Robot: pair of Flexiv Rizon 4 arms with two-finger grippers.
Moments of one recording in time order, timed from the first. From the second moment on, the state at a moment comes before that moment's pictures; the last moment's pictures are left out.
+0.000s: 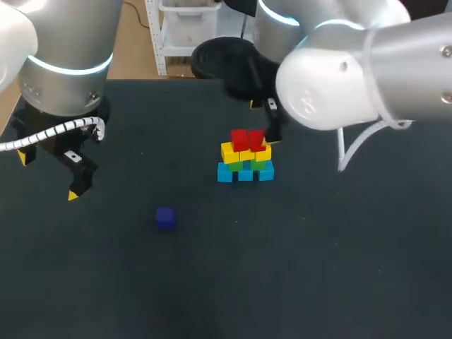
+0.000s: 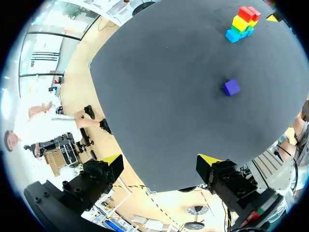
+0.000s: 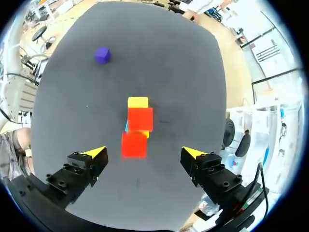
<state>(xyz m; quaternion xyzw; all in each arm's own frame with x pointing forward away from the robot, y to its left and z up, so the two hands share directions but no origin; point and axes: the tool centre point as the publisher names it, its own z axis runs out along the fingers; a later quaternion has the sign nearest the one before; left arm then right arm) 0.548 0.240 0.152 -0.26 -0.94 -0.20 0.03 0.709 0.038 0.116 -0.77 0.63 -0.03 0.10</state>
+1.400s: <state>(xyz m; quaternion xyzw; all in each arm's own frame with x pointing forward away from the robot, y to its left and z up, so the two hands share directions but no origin) 0.548 0.240 0.152 -0.26 -0.94 -0.20 0.03 0.628 -0.183 0.146 -0.58 0.80 -0.11 0.08</state>
